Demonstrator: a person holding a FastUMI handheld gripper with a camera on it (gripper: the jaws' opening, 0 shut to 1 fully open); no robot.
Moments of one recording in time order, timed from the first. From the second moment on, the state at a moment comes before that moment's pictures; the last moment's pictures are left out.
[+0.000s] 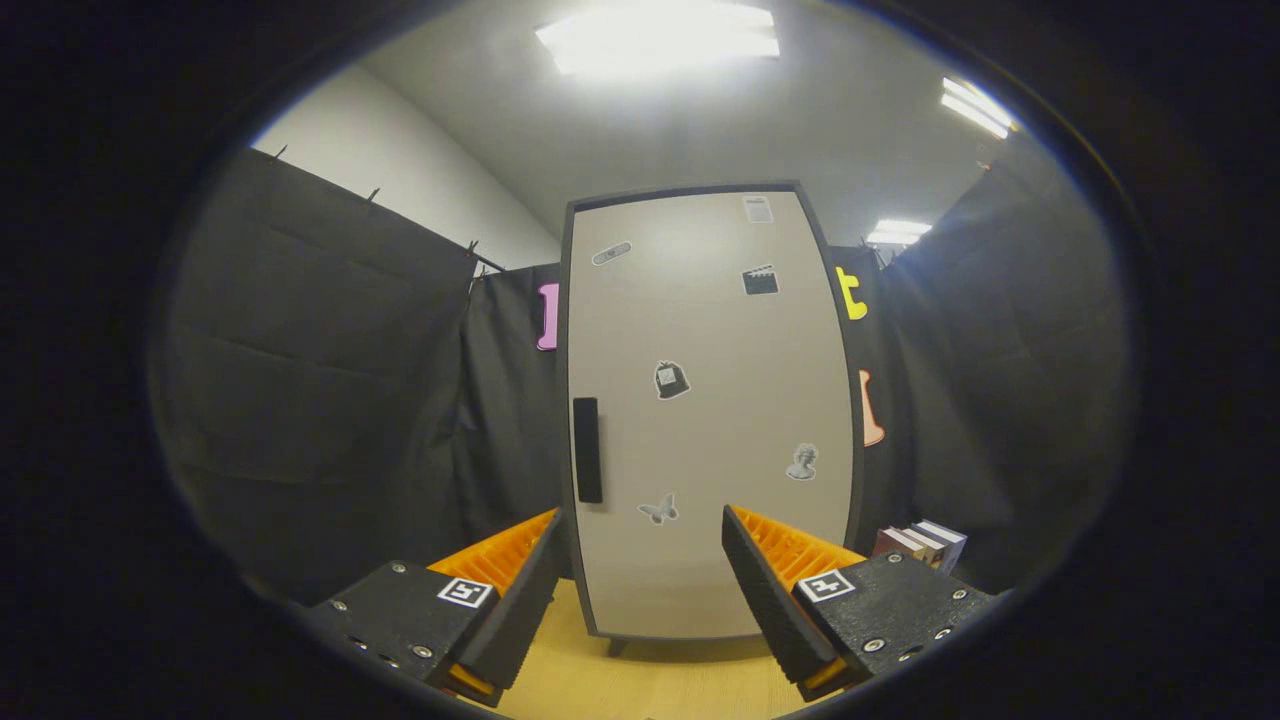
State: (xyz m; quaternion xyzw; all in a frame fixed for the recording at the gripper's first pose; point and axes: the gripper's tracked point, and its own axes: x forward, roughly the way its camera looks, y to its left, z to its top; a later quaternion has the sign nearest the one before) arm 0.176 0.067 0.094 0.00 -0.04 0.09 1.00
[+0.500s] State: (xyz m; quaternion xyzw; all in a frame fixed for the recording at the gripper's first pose) arm 0.269 0.117 0.116 -0.01 -0.04 0.11 0.99
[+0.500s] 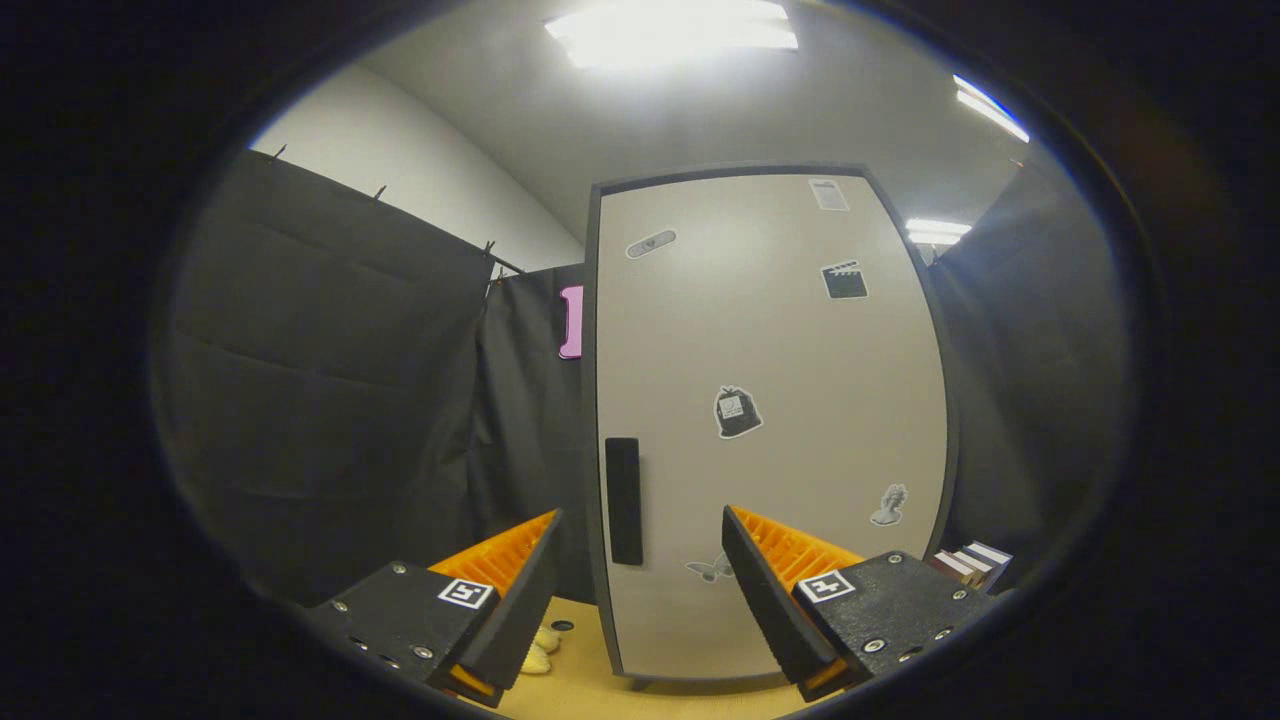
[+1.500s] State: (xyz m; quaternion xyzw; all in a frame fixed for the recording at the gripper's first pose) arm 0.398 0.163 0.077 -0.04 0.03 0.10 0.99
